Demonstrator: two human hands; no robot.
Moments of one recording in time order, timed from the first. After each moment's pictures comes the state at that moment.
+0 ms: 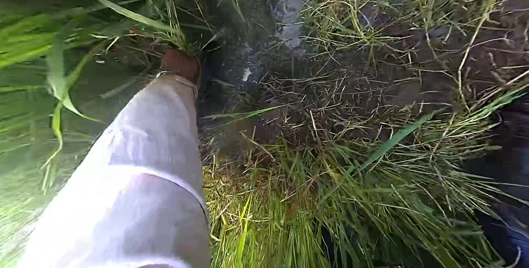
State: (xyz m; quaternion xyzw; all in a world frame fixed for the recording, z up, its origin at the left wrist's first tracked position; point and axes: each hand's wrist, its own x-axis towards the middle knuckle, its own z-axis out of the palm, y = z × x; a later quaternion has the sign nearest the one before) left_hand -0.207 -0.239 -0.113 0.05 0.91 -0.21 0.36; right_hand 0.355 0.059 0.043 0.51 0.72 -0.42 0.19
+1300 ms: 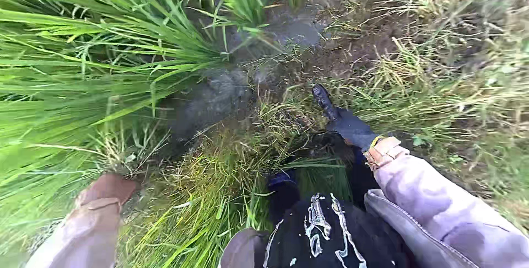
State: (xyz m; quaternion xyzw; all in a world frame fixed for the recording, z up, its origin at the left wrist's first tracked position) left_hand -0.045 -0.209 0.310 0.12 0.87 -0.39 0.29; right_hand 0.495 0.178 0.190 0.55 0.58 -0.54 0.27
